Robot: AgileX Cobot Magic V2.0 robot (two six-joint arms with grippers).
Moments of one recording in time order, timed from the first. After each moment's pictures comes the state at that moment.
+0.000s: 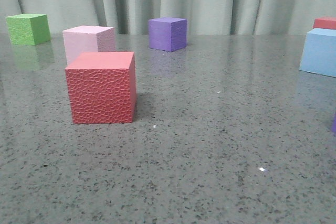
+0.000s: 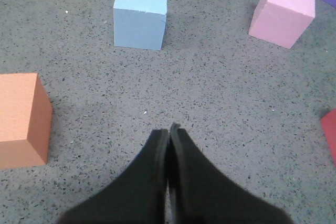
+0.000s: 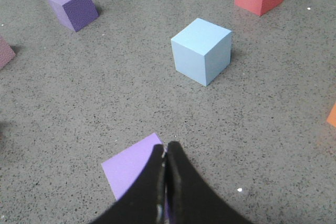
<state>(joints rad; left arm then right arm) -0.03 0.50 -0.67 0.02 0.84 -0.18 0.07 0.40 -0.69 0.11 0.81 0.12</state>
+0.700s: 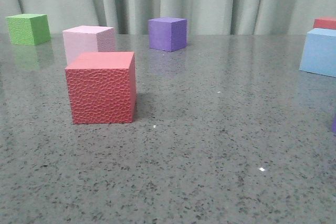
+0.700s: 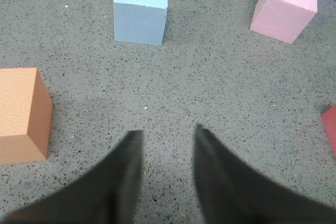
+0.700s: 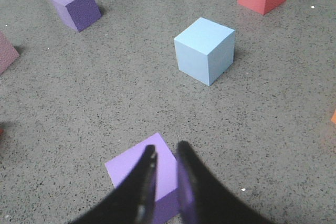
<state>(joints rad) -0.03 0.50 -0.67 0.02 0.86 -0.18 0.07 0.40 -0.69 0.12 0.81 0.12</state>
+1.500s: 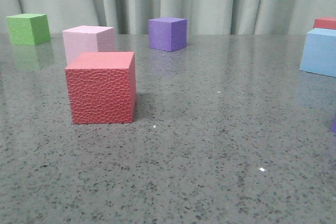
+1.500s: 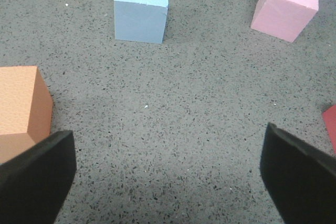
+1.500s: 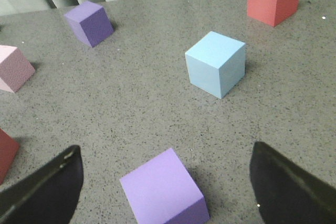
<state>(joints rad) -0.03 0.50 -0.67 0.02 0.86 -0.18 0.07 0.41 -0.69 0.17 0.76 0.12</state>
